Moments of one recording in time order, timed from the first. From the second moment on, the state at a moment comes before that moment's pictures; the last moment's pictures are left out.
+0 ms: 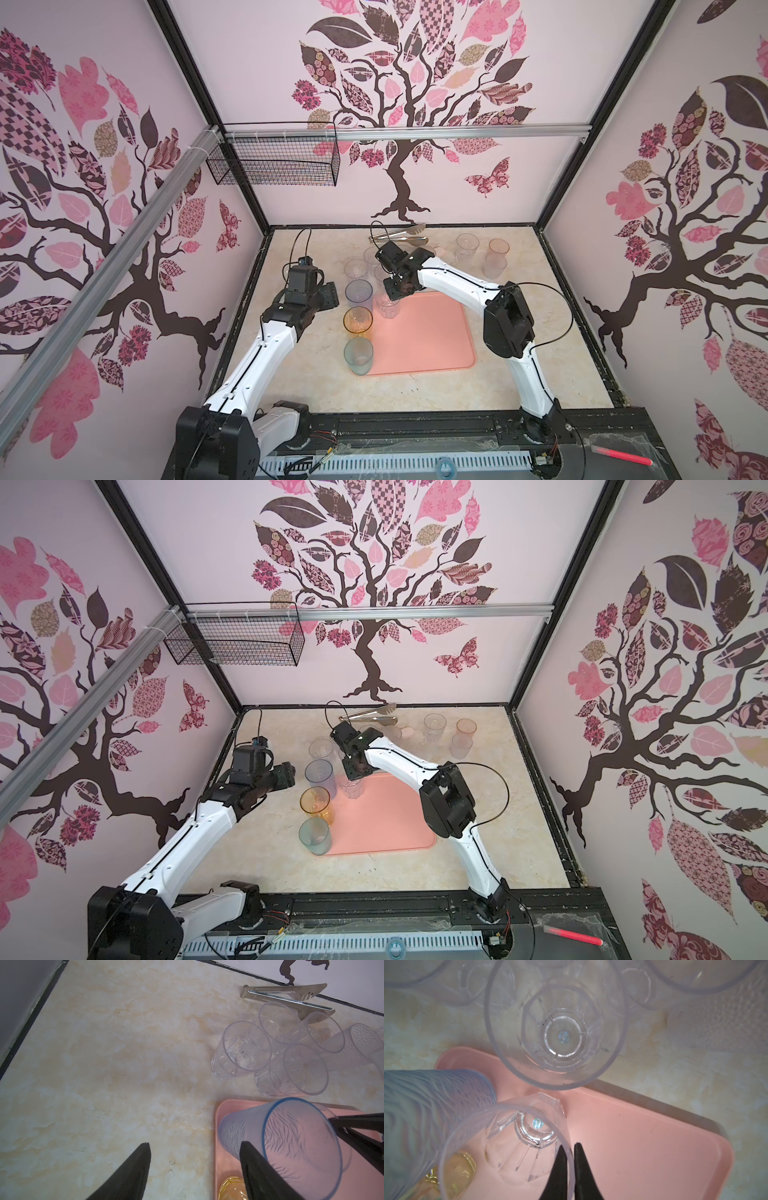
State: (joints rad) left arm -0.18 1.14 0.84 -0.46 -0.07 -0.31; right arm 0.79 2.20 1.97 -0.98 0.15 0.37
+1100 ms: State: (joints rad) left arm -0.46 1.14 0.99 -0.52 -0.14 -0.12; right arm 0.55 2.09 2.01 -0.81 -0.02 0.53
